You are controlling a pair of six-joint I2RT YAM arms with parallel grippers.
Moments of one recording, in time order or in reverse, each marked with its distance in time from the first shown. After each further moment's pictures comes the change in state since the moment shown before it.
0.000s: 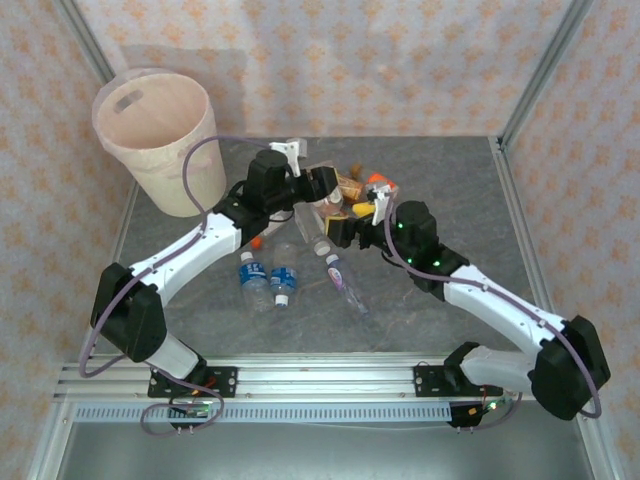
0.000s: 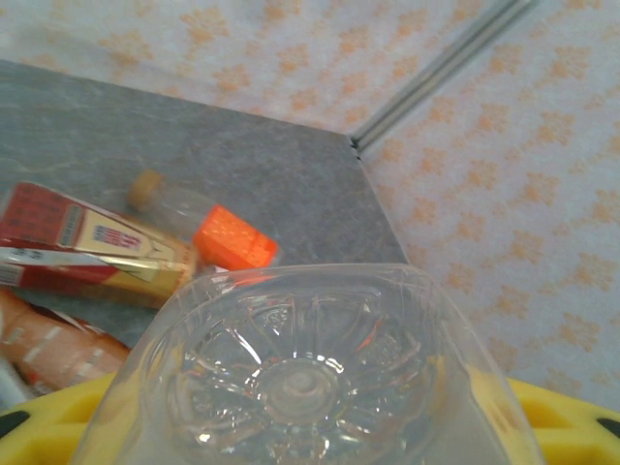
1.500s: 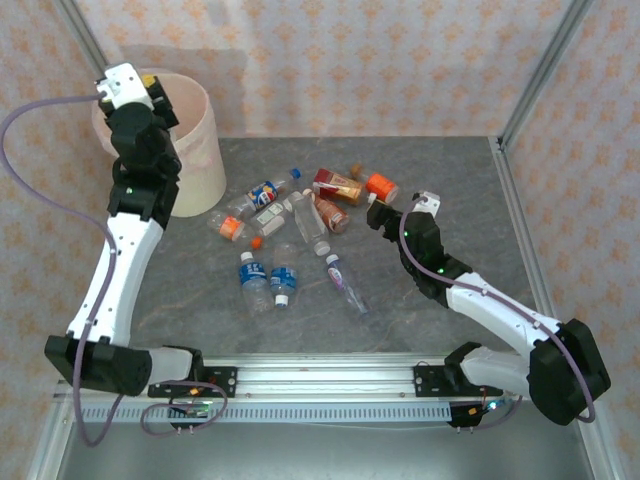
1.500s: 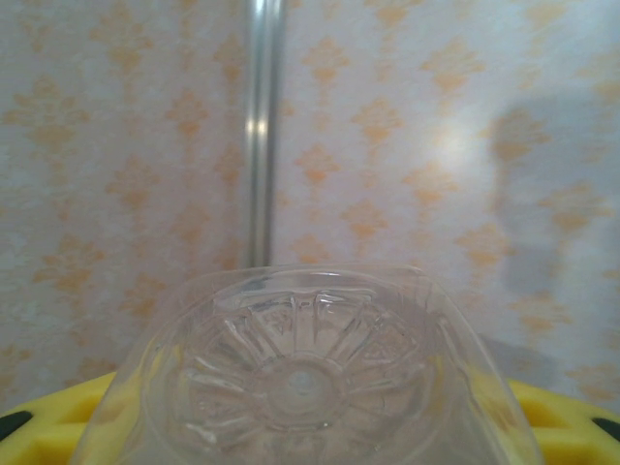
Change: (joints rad) left arm 0.473 -0.211 0.248 0.020 -0.792 0.642; right arm -0.077 0.000 -0.125 -0.023 0.572 0.264
